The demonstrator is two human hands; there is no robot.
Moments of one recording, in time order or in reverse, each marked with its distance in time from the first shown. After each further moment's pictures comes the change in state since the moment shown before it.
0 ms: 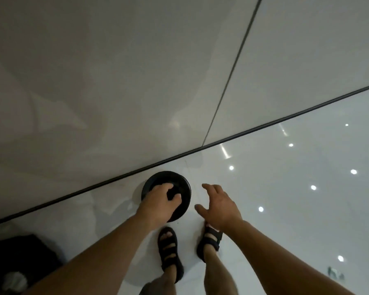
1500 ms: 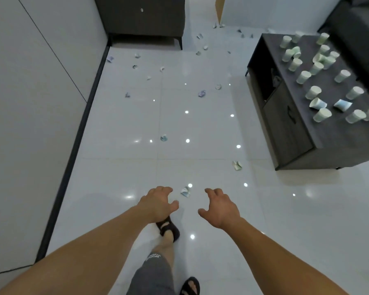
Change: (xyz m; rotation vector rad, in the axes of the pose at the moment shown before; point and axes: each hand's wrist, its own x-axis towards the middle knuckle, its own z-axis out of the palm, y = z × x) left_hand -0.388 0.410 0.425 1.146 -0.542 0.969; right_hand -0.597 0.395 -0.054 0.548 0.499 0.948
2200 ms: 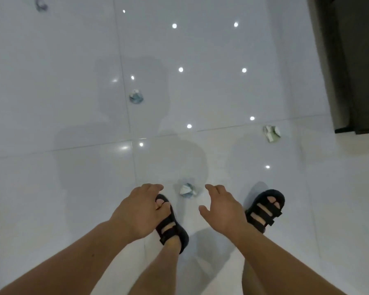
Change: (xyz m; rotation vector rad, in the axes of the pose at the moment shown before) left_hand 0.455 -0.082 0.048 0.005 -0.244 -0.029; right_hand 0.432 0.095 0.164 0.123 -0.220 0.118
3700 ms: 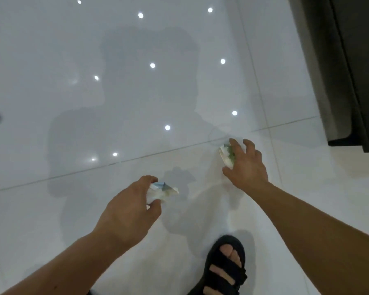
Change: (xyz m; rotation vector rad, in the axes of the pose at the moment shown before) left_hand 0.324 0.190 0.112 -0.062 0.253 0.121; right_hand 0.311 0.348 -0.076 0.018 0.283 0.253
